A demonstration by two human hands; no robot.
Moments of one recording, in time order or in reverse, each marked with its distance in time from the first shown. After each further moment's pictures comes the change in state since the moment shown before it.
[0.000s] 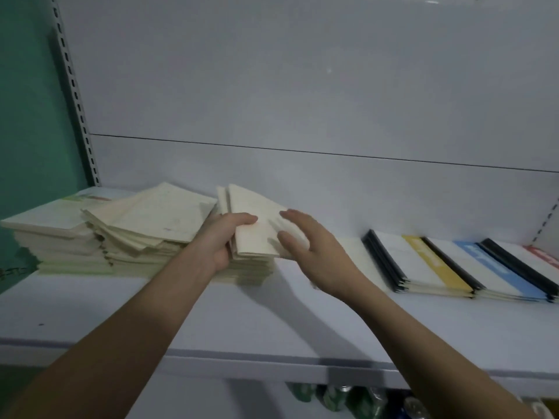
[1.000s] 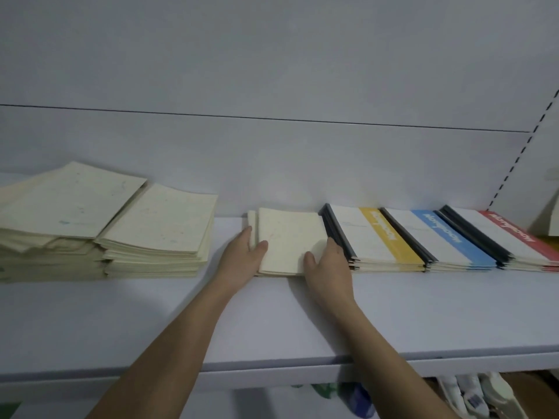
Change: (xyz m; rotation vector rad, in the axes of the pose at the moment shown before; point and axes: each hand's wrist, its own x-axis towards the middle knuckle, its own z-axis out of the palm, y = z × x) left_hand 0.061 -0.132 0.092 0.889 -0.024 0.221; right_hand -0.034 0.155 -0.013 -0.167 0.299 0.574
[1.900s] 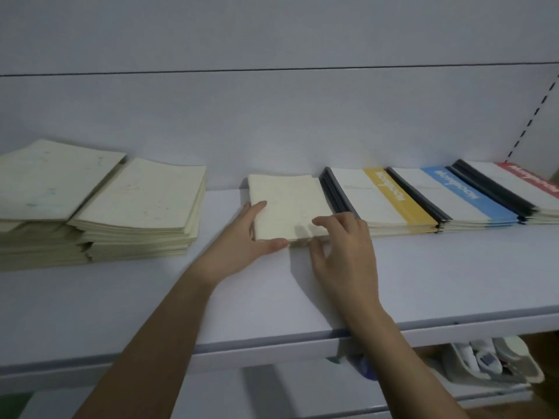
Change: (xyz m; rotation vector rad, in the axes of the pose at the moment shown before) left_hand -0.013 -0.007 0.000 -0.056 -0.254 0.179; right_hand -0.038 0.015 -0.015 -0.106 0.257 -0.391
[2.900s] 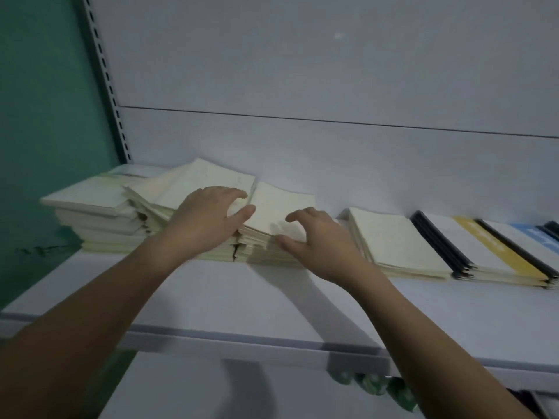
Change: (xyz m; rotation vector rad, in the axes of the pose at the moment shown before) left_hand -0.108 -0.014 -0.240 0.888 0.367 0.068; right_hand 0.037 -0.206 0.066 0.026 -0.479 -0.292
